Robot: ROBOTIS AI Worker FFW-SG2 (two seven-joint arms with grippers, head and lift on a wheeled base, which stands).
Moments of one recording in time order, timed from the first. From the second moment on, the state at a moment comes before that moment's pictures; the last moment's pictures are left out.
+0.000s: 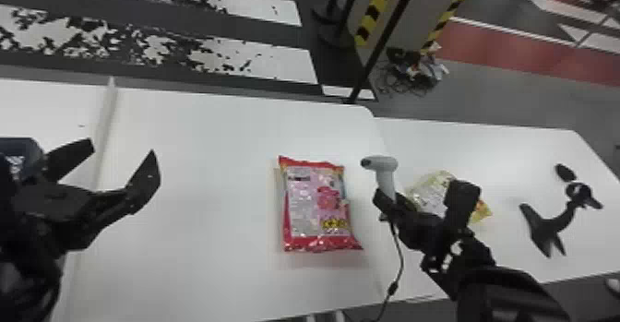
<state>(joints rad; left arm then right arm) 0.43 0.13 -0.13 -2.10 0.23 0.31 -0.18 0.37 -0.23 -0.37 -1.77 -0.31 0.48 0.31</state>
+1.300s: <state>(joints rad) 0.54 0.12 -0.05 -2.16 0.23 0.29 -0.19 0.64 -0.14 -0.37 -2.18 -0.51 0.70 0.30</state>
